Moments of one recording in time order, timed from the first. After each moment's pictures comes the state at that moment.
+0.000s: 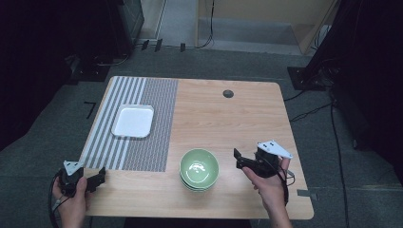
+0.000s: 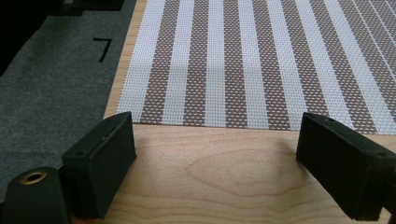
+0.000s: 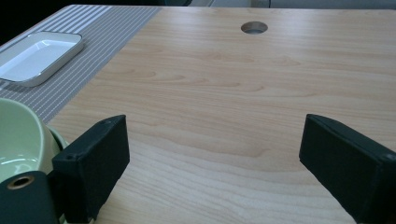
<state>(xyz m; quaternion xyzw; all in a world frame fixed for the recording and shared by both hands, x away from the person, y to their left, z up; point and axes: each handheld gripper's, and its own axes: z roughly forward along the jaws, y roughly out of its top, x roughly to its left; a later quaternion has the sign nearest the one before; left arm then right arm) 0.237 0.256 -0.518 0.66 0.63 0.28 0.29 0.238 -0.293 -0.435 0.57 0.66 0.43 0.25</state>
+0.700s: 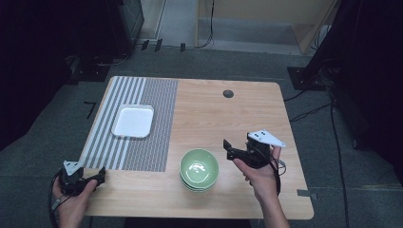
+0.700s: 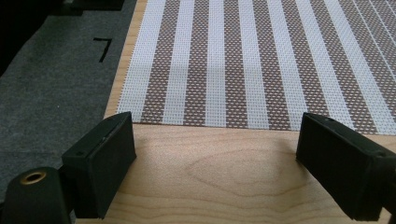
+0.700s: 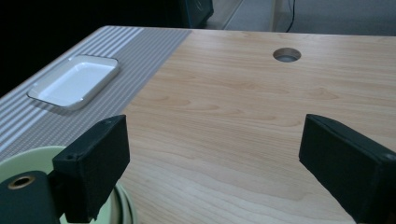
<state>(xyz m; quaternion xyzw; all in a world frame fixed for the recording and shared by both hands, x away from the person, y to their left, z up) 0.237 0.256 -0.518 0.66 0.64 0.28 0.29 0.254 -0.267 -0.407 0.54 0.66 0.46 0.23</state>
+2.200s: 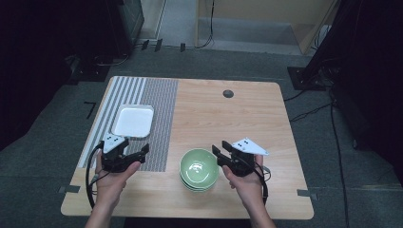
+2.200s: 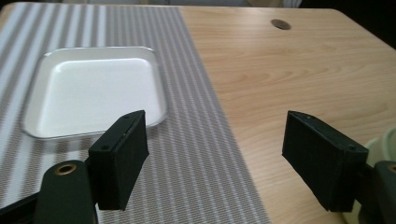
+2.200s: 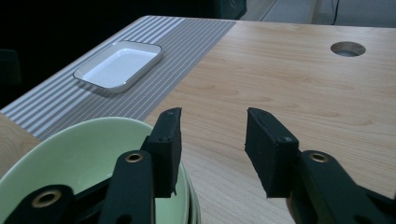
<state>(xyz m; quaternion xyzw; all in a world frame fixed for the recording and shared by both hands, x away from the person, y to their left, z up) 0.261 0.120 -0.421 0.70 0.53 0.21 0.44 0.242 -0.231 -0.425 0.50 0.69 0.48 0.20</state>
